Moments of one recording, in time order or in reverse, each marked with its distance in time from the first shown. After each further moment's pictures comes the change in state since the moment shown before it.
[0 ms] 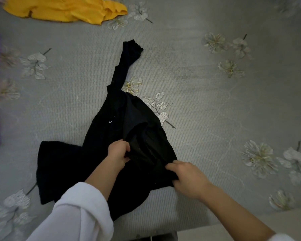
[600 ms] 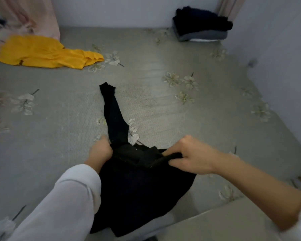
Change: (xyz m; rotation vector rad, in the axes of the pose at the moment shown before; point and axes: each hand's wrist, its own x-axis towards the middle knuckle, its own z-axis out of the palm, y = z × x) left_hand -0.086 0.058 0.028 1.269 0.168 0.668; right_hand -0.130 -0.055 -0.219 0.044 0.071 -0.169
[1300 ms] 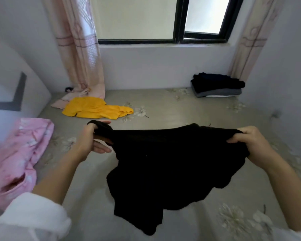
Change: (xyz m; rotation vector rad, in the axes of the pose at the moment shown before) left_hand -0.135 0.058 -0.244 -0.905 0.174 0.214; right_hand -0.043 0.051 -0.141 0.769 0.708 0.123
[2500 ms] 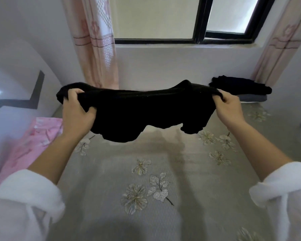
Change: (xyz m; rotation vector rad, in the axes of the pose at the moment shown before) left_hand 0.094 0.030 -0.065 0.488 0.676 0.552; right_hand 0.166 -0.052 0.092 -0.277 0.284 -0.287
